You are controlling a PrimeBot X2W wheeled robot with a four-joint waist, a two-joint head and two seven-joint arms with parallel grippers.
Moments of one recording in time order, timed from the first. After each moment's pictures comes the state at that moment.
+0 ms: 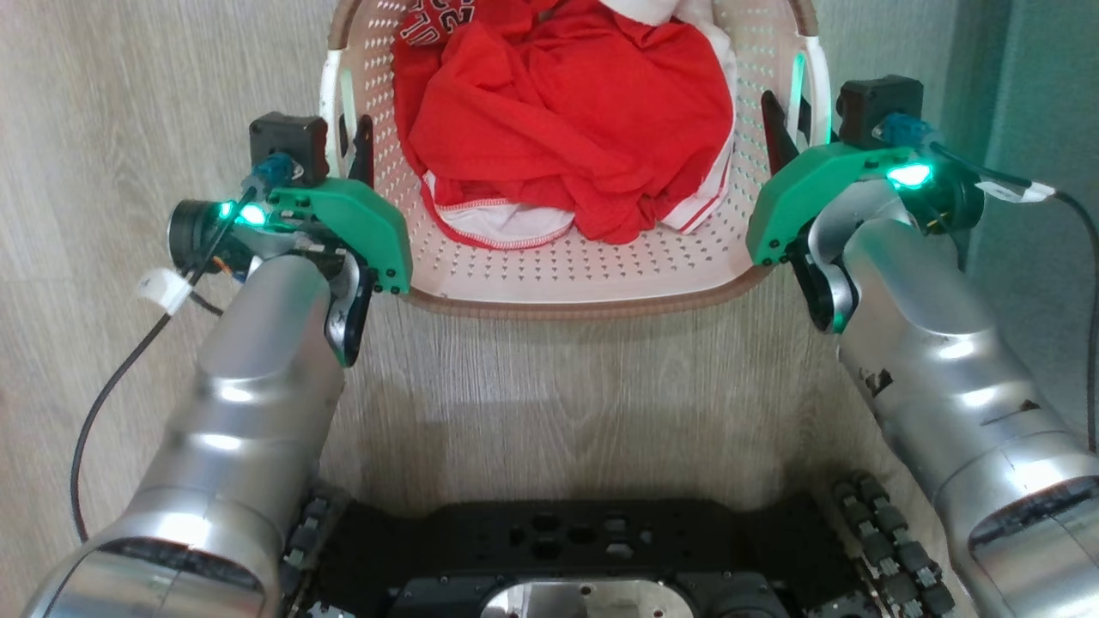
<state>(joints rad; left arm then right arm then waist) -0.86 0.02 -0.38 1.03 -0.30 0.02 -0.26 -0.94 -0.06 0.44 1.02 0.46 0.13 -0.25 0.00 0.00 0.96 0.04</state>
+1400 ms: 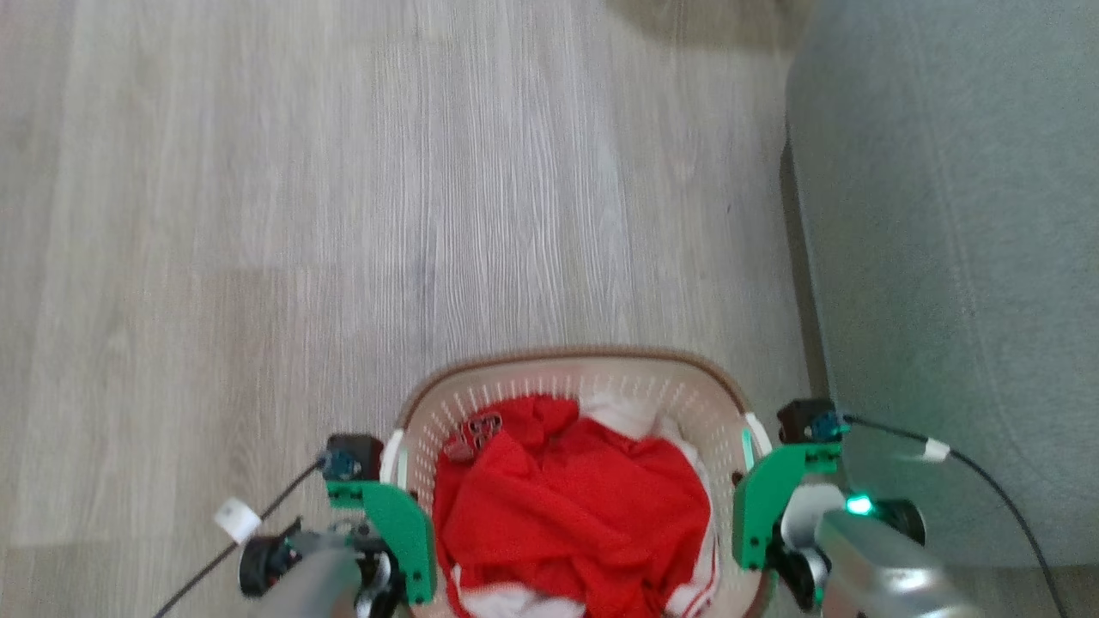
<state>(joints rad) -0.47 0.01 -0.69 1.20 -0.66 -0.03 -0.10 -0.56 -0.04 0.80 1.21 0.88 0.13 -0.06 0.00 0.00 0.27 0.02</state>
